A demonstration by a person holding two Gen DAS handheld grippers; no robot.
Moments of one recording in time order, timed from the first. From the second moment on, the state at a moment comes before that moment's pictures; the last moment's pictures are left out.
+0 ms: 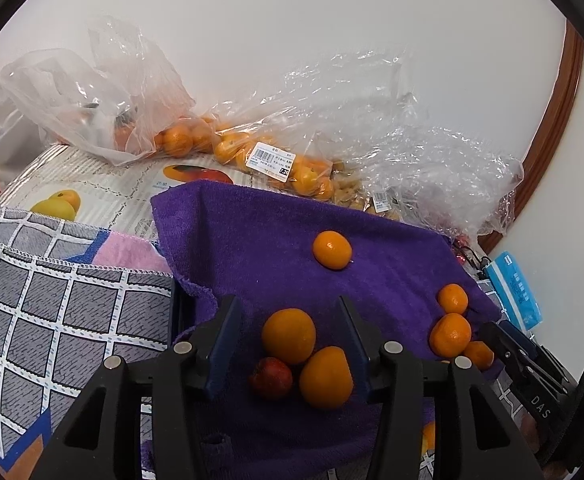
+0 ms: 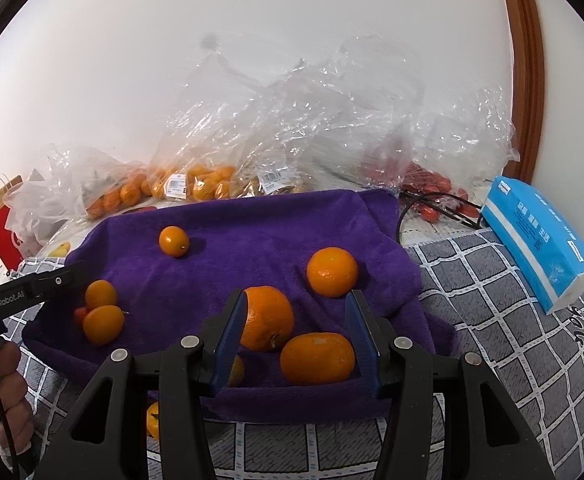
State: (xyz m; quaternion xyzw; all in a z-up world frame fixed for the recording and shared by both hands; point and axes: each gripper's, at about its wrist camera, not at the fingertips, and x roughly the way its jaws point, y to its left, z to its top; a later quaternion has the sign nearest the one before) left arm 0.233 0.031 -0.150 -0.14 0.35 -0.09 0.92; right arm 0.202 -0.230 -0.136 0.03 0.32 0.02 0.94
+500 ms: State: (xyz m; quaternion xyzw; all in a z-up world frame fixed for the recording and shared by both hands) left arm 0.230 0.033 -0.149 -0.14 0.34 -0.09 0.92; right arm 0.199 -0.227 -0.134 0.03 0.32 0.03 0.95
